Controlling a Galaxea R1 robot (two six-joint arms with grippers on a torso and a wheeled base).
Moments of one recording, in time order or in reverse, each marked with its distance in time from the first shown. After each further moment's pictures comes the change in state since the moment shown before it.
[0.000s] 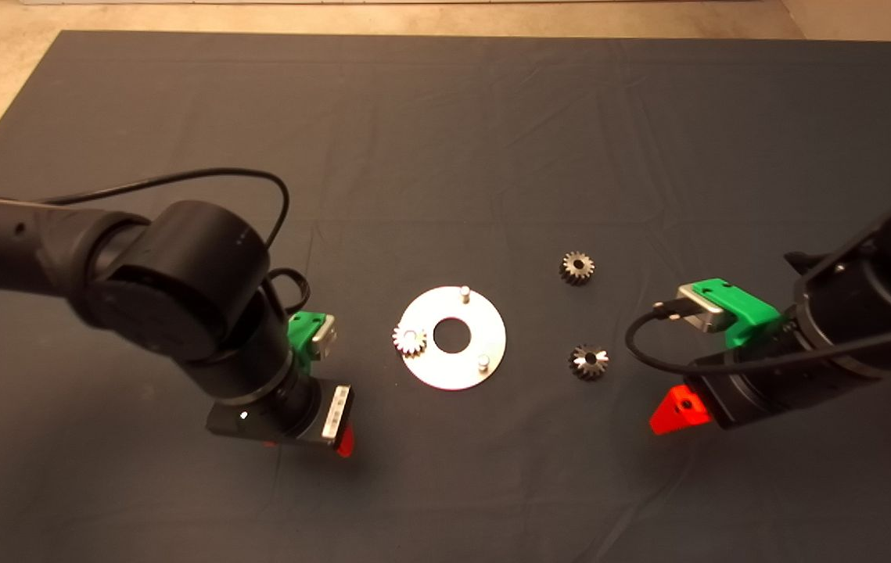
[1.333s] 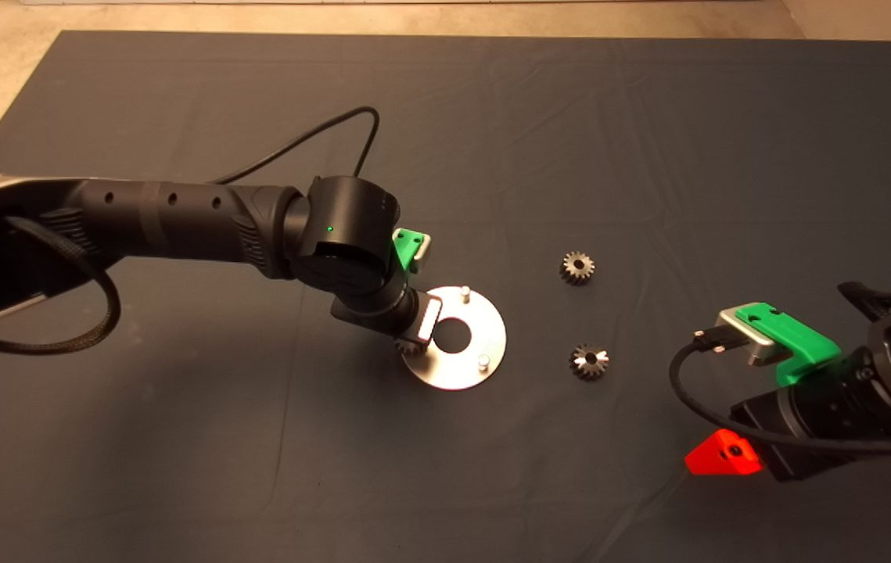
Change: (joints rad) left arm 0.053 0.255 -0.366 0.413 -0.006 0.324; right arm 0.050 -0.080 0.189 0.000 0.000 0.114
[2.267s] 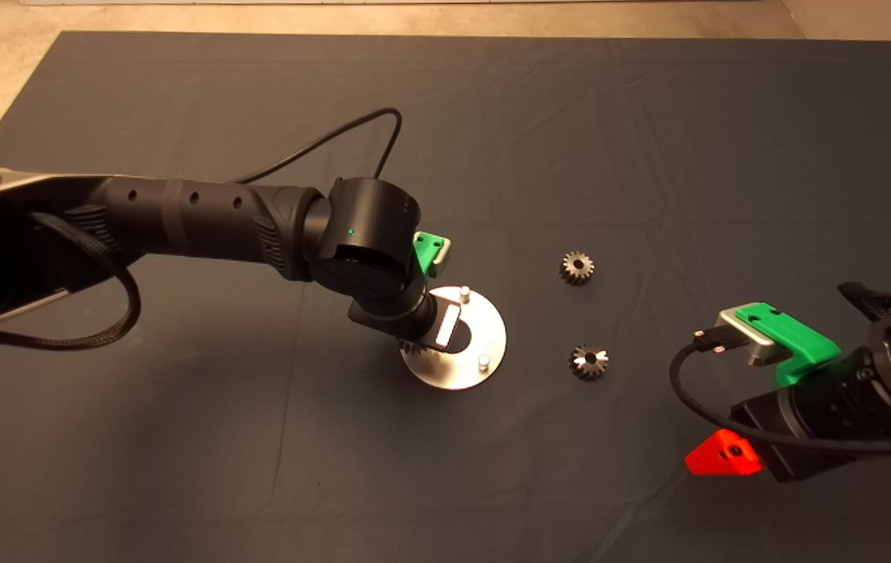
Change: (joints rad) left arm -0.003 0.043 -0.012 -0.004 -0.010 0.000; right arm 0.000 0.000 0.000 0.000 0.000 0.000
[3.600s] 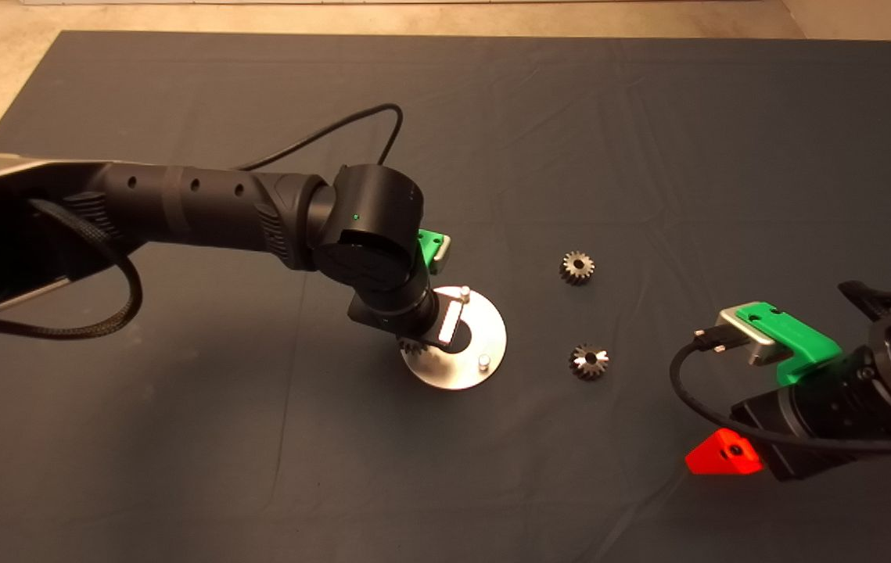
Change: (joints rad) left arm -0.021 0.021 -0.003 -0.052 0.017 -0.043; right arm 0.002 0.000 0.000 0.000 0.000 0.000
